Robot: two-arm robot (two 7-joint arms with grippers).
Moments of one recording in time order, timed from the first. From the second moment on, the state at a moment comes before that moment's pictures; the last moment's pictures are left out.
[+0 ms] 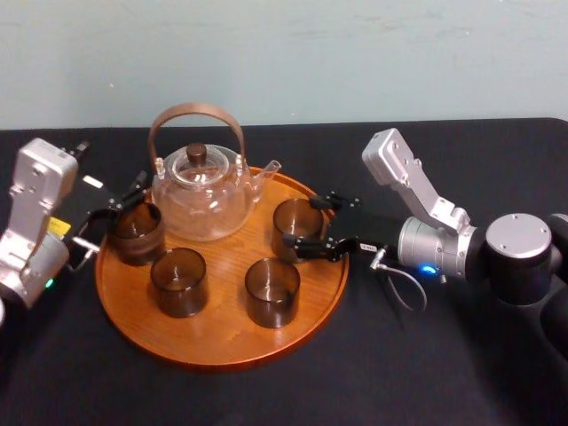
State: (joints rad) left arm -0.20 0.60 0.45 -1.41 -0.25 -0.12 0.03; right arm 0.46 0.39 -0.60 -1.17 0.30 0.05 0.62
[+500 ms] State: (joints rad) left arm -0.20 0.60 0.45 -1.41 -0.25 -0.12 0.03; right arm 0.46 0.39 -0.60 -1.17 0.30 0.05 0.63
